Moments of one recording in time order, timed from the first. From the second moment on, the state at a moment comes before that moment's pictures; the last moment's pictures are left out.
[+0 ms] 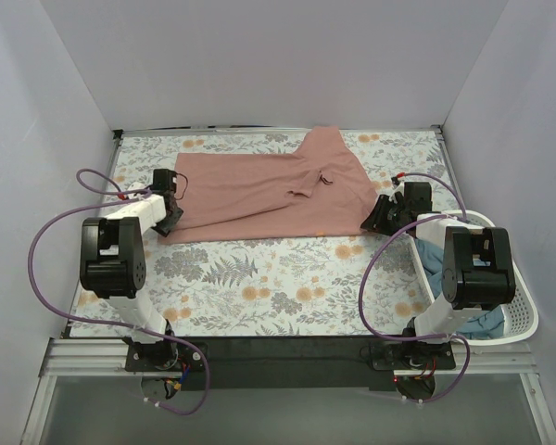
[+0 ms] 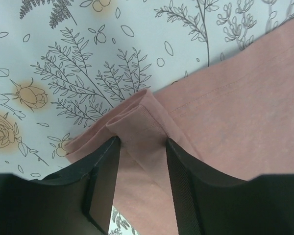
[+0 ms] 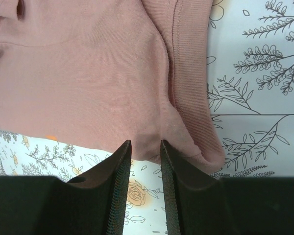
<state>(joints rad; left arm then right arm) 0.00 1.74 1.05 -0.43 -0.45 -1.01 0.01 1.63 0.79 -0.04 -0.43 0.33</state>
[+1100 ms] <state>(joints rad) 0.00 1.98 1.37 -0.53 -0.47 -0.93 0.01 1.63 0.79 -0.04 -0.43 0.31</state>
